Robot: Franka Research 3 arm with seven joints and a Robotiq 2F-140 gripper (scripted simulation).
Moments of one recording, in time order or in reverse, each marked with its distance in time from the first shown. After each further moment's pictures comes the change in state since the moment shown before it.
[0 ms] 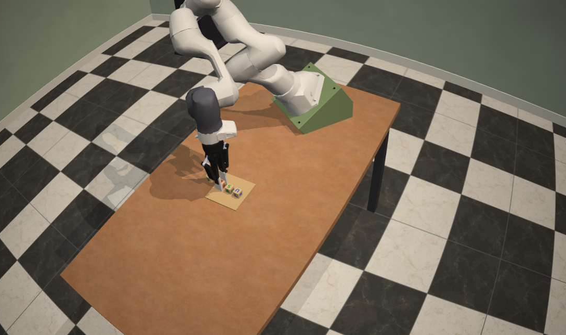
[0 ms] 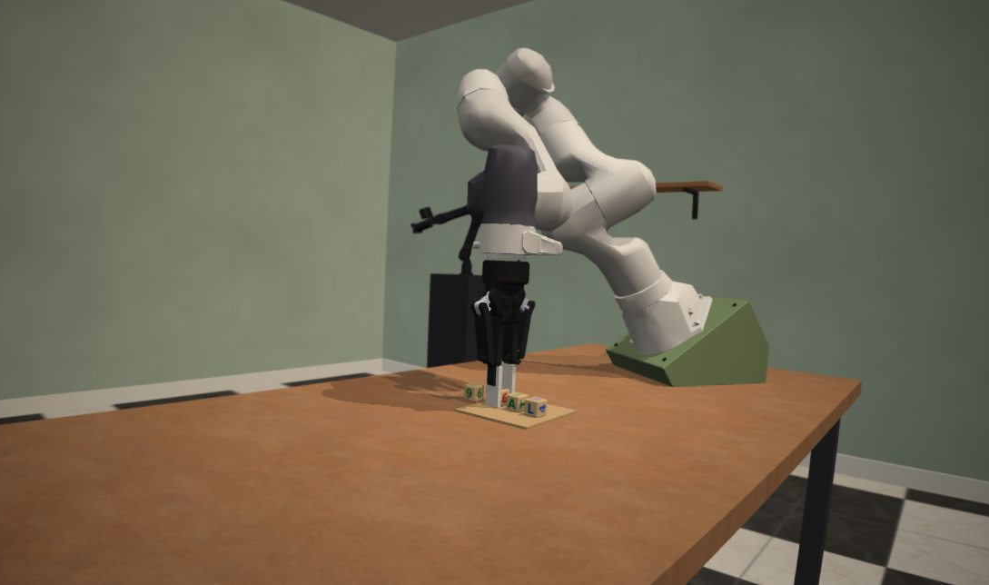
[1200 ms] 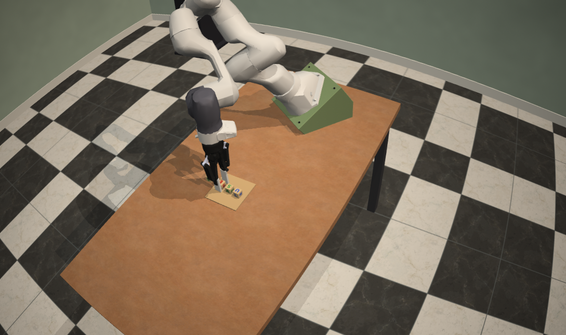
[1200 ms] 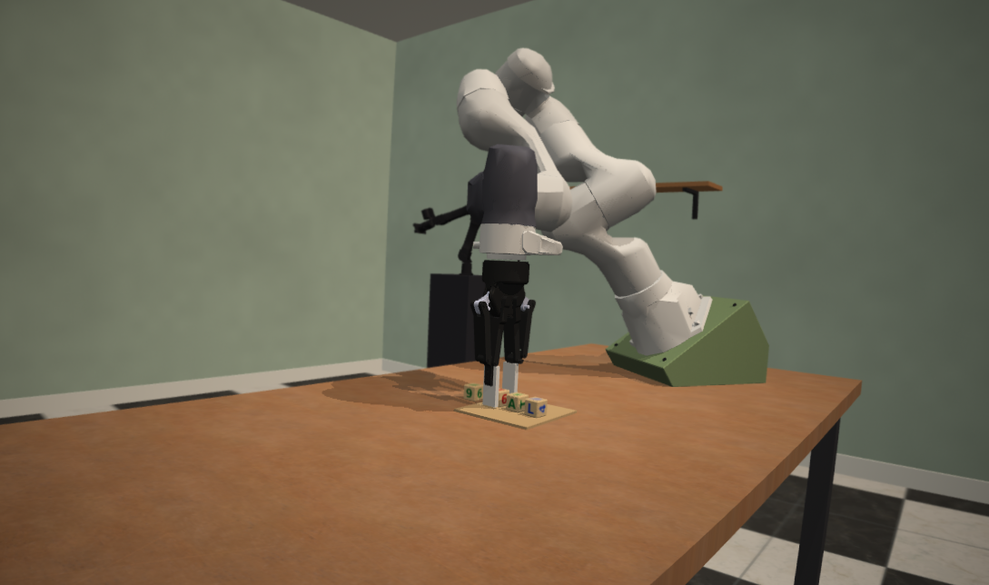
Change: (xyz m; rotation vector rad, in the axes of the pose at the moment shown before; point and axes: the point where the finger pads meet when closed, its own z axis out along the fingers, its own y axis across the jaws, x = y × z) arm 0.000 0.000 0.000 0.000 0.000 0.000
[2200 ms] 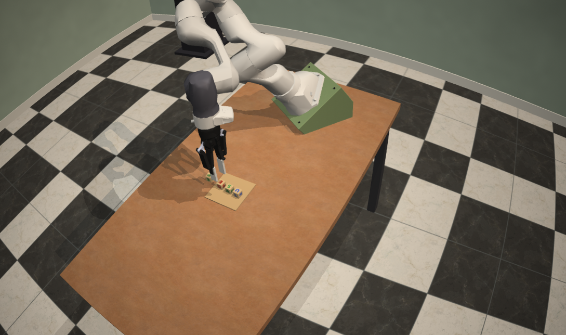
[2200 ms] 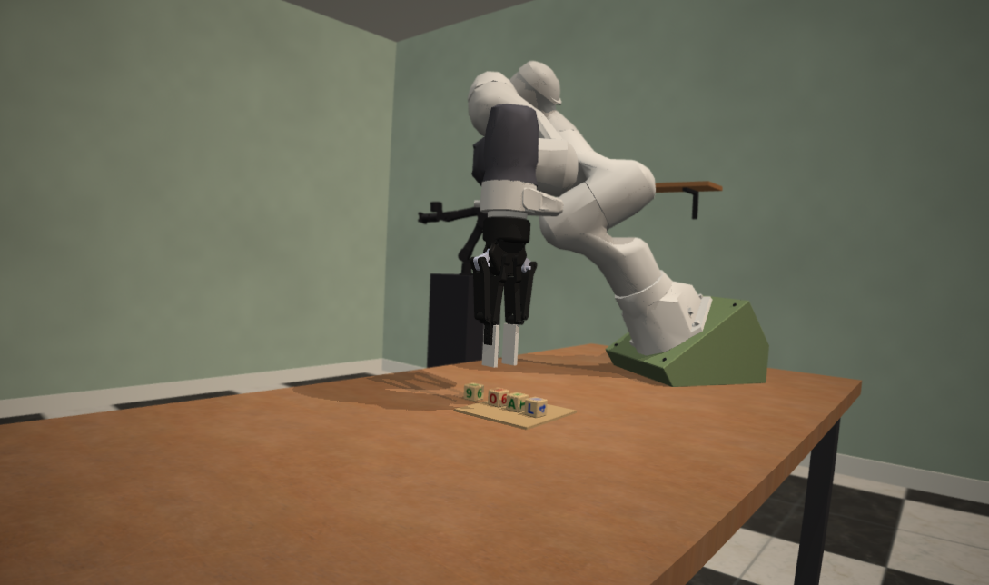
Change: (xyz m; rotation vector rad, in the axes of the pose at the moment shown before) arm 0.004 0.009 -0.066 -0.029 0.017 0.029
